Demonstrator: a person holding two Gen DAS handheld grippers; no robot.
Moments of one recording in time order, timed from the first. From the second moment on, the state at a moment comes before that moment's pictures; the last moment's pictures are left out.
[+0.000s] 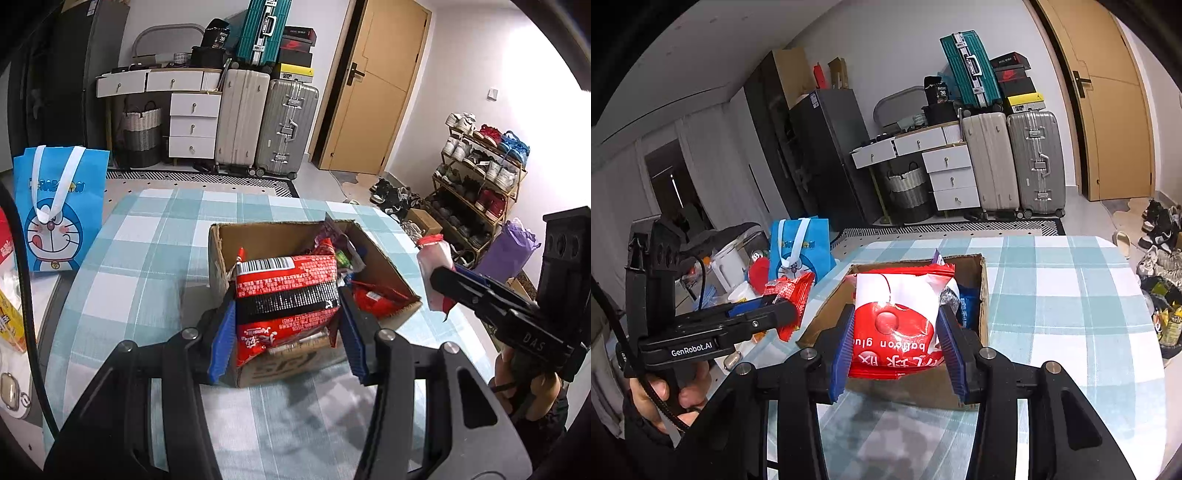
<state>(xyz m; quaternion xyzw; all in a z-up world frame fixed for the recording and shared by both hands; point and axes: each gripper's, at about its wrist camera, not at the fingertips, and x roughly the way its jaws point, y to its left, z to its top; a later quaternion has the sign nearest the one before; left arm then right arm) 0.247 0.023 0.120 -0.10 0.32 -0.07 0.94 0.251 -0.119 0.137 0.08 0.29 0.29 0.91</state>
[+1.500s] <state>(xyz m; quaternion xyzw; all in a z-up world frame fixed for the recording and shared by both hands) 0.373 0.002 0.043 -0.07 0.38 -0.07 0.92 0.312 -0.090 0.076 0.04 0.34 0.29 0.89</state>
